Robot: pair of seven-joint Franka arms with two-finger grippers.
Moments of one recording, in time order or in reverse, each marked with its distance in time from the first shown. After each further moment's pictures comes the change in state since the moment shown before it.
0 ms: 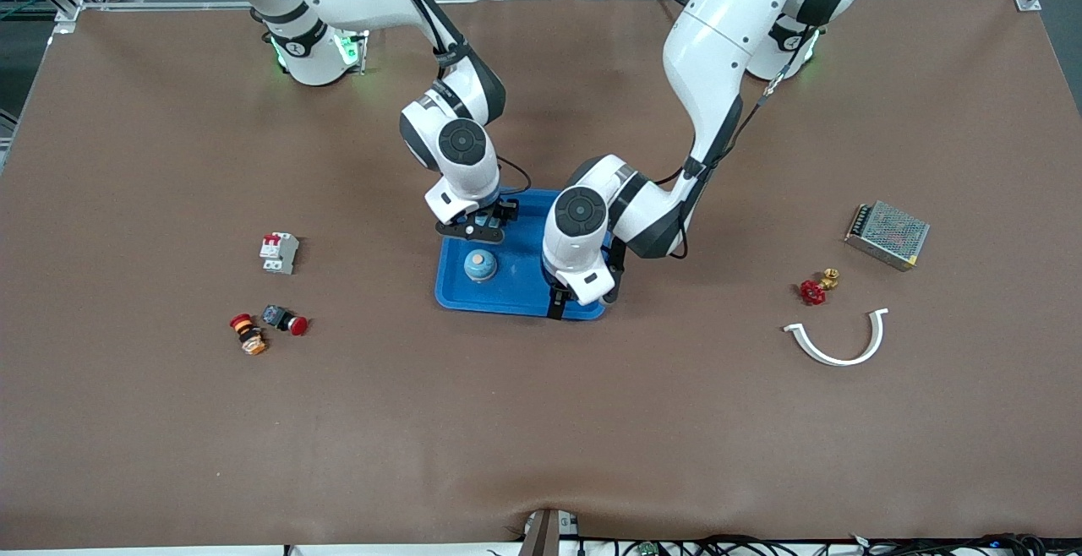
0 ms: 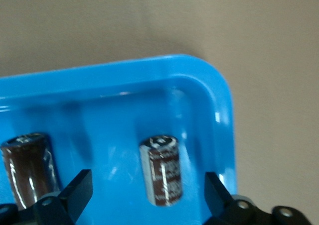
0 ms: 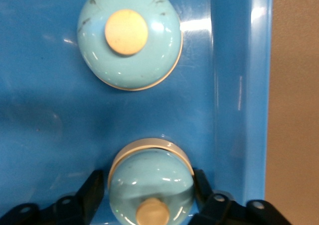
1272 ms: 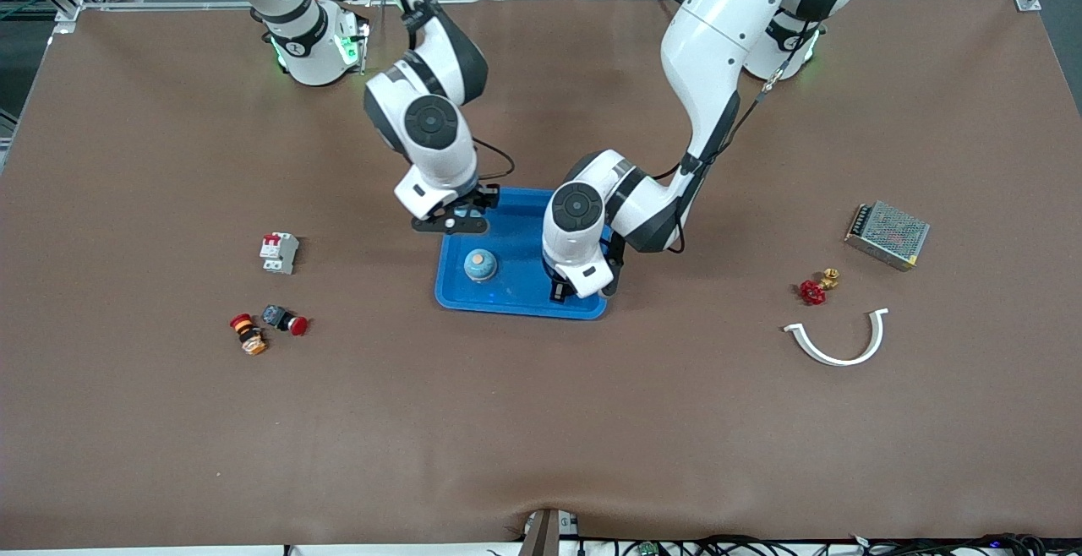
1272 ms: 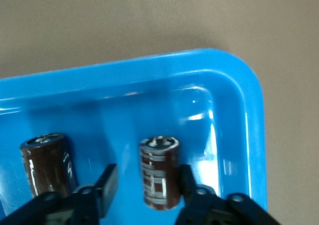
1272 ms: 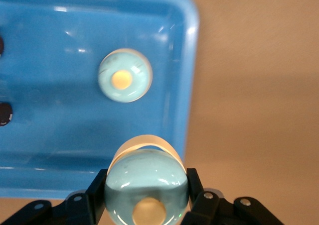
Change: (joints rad) left arm -0.016 -0.015 0.002 -0.032 0.000 0.000 0.000; right arm -0.093 -0.226 -0.025 0.040 -0.009 -0.308 -0.275
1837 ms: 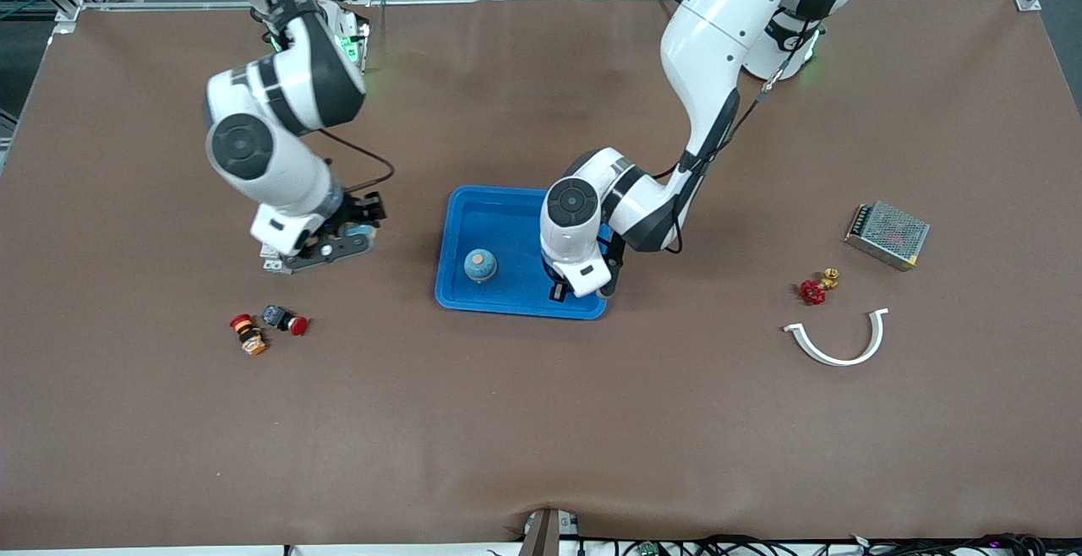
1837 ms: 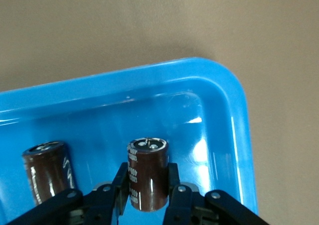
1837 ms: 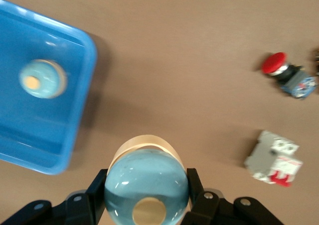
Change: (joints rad) left arm 0.000 -0.013 0.000 0.011 0.051 -0.036 0.000; right arm -0.327 -0.142 -0.007 -0.026 -0.003 -0.144 -0.604
